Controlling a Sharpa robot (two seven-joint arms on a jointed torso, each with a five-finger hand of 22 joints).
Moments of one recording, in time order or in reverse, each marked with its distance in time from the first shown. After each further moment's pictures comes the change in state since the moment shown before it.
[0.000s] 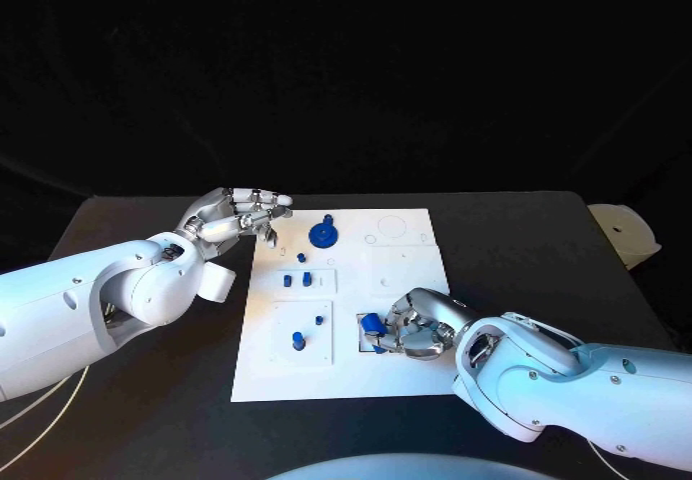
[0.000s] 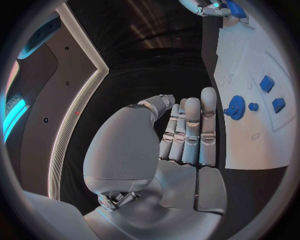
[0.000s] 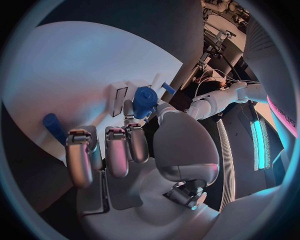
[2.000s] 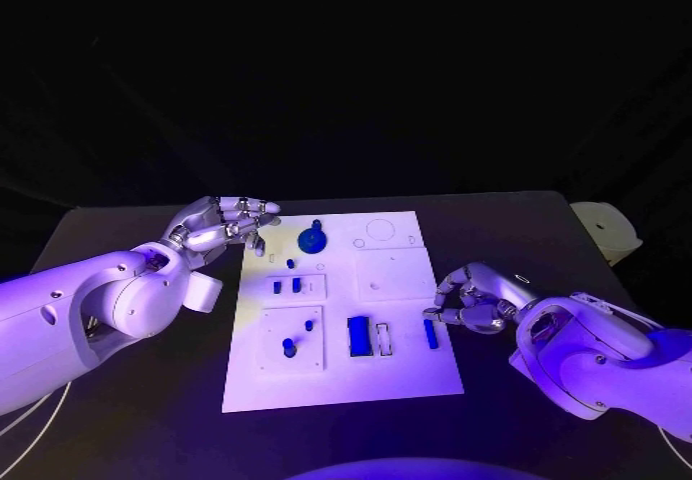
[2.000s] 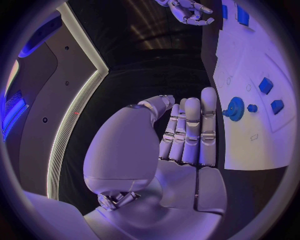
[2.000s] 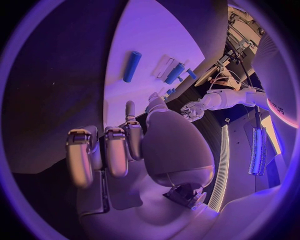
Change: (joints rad) left arm 0.000 -0.007 0.000 0.004 0.000 0.010 -0.011; left_hand -0.004 0.004 0.000 0.000 0.000 0.000 0.000 0.000 0.000 0.000 0.000 0.006 0.000 0.000 0.000 0.000 -0.001 0.000 0.000 0.000 0.000 -0.001; right arm 0.051 -0.256 -0.001 0.027 -0.097 -0.028 0.061; right_hand 0.200 0.062 -0.255 -0.001 -0.042 -0.035 -0.005 -0.032 -0.004 -0.002 0.002 -0.066 0.006 0.000 0.001 -0.002 0.000 0.000 -0.003 -0.004 0.000 0.000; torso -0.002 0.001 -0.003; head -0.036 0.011
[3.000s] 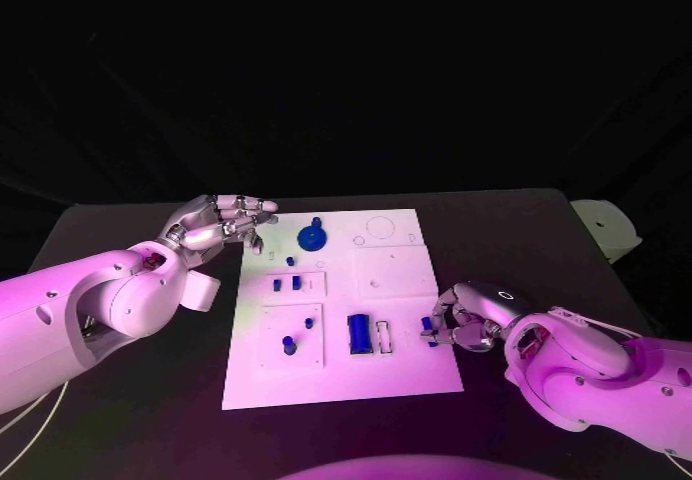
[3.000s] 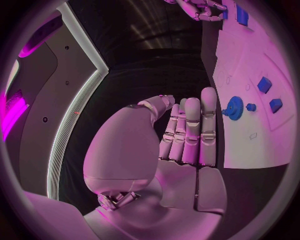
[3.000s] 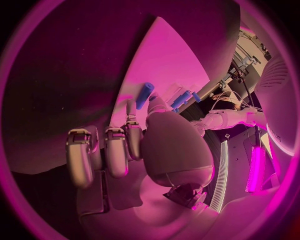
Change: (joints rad) left arm 0.000 -0.005 0.000 0.004 0.000 0.001 0.001; left_hand 0.000 0.000 0.000 0.000 0.000 0.000 0.000 0.000 0.000 0.000 0.000 0.000 0.001 0.000 0.000 0.000 0.000 0.000 0.000 0.000 0.000 0.000; right arm -0.072 0.054 -0.002 -0.047 -0.154 0.069 -0.062; right_hand 0.029 0.016 -0.024 -0.006 -0.008 0.031 -0.006 0.001 0.001 -0.003 0.003 0.003 0.040 0.000 0.000 0.000 0.000 0.000 0.000 0.000 0.000 0.000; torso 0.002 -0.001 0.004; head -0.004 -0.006
